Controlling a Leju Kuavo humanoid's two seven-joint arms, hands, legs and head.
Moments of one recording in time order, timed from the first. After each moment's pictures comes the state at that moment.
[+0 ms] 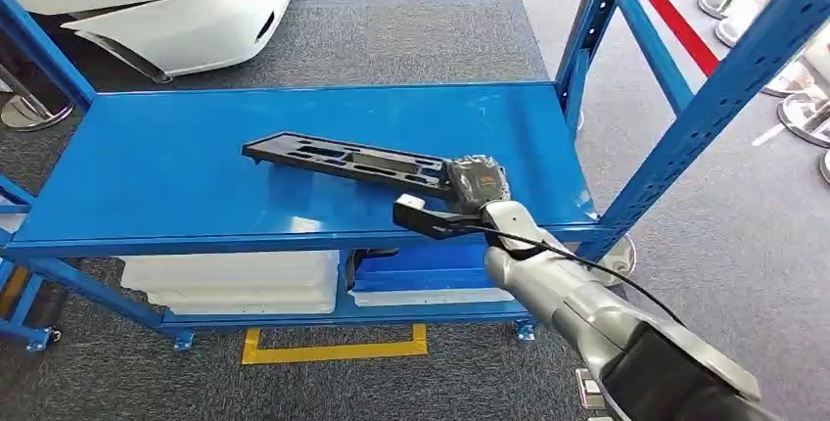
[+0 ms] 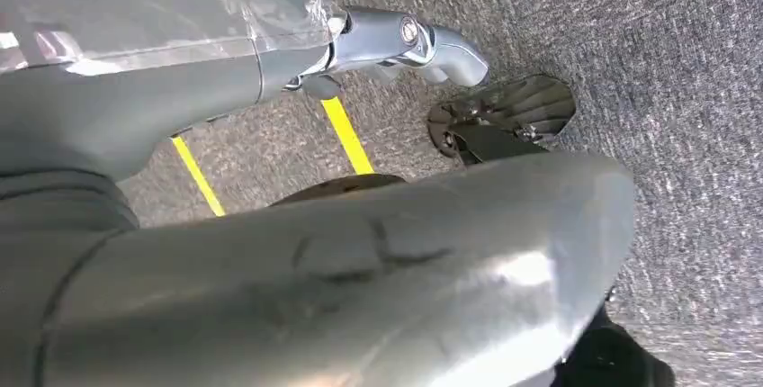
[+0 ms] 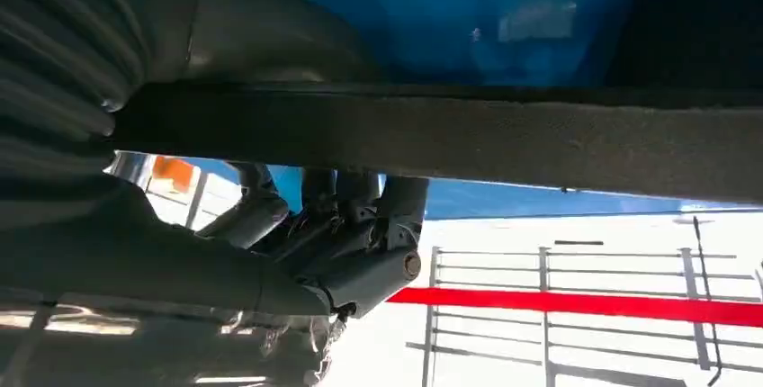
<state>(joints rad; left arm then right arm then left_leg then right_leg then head) -0.16 0.09 -1.13 -0.26 0.99 0.00 0.01 -0.85 -0.05 0.91 -0.45 0.69 -0.28 0.21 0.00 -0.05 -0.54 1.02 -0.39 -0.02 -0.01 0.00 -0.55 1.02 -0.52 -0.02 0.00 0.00</state>
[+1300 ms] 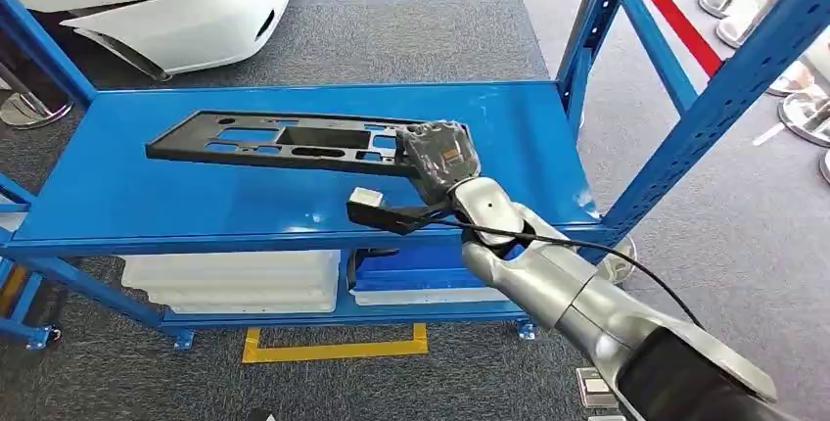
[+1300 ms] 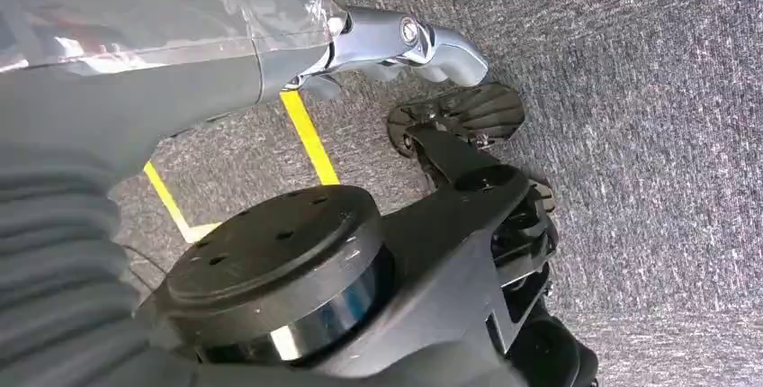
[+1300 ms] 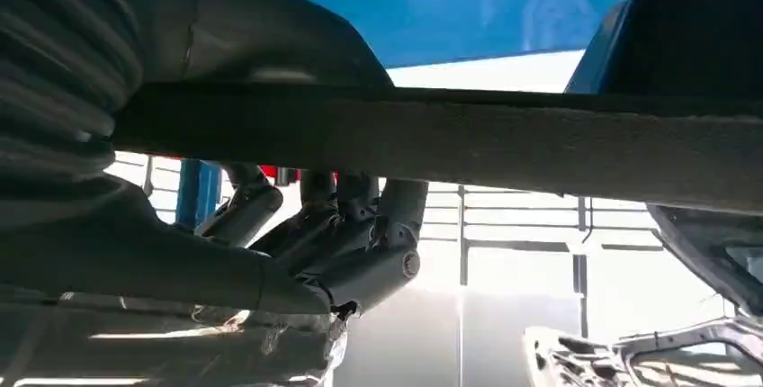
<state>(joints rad) -0.15 0.10 -1.10 -0.25 1.01 -0.02 -0.10 -0.86 -0.09 0.92 -0.90 0.90 -0.17 0.32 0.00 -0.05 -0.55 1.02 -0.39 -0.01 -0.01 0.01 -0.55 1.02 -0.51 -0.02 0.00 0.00</state>
